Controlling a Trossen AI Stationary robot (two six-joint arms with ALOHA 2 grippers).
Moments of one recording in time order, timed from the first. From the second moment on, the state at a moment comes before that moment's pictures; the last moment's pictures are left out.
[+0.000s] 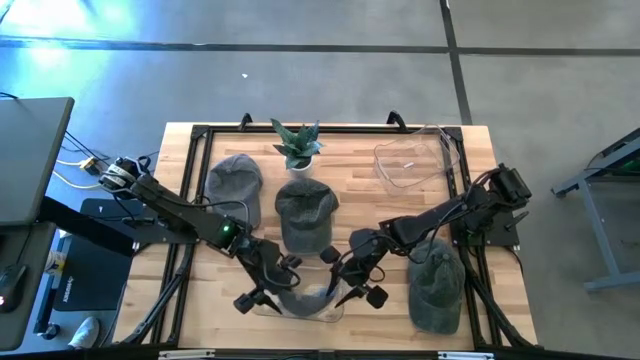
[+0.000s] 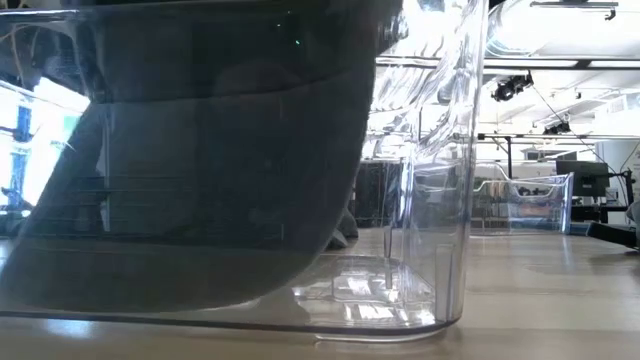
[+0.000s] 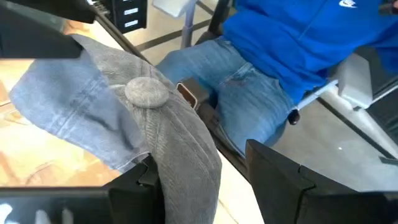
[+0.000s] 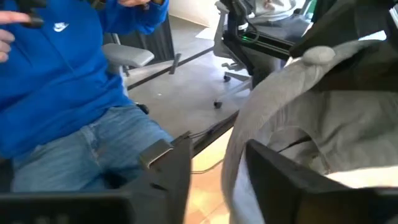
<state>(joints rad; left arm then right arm) -0.46 1.46 1.05 -0.17 0.38 0.01 0.33 1.71 1.09 0.26 -0.48 -0.14</state>
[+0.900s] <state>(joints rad) -0.46 1.43 1.05 -0.47 0.15 -0.13 0.26 1.70 1.08 0.16 -0.36 -0.14</state>
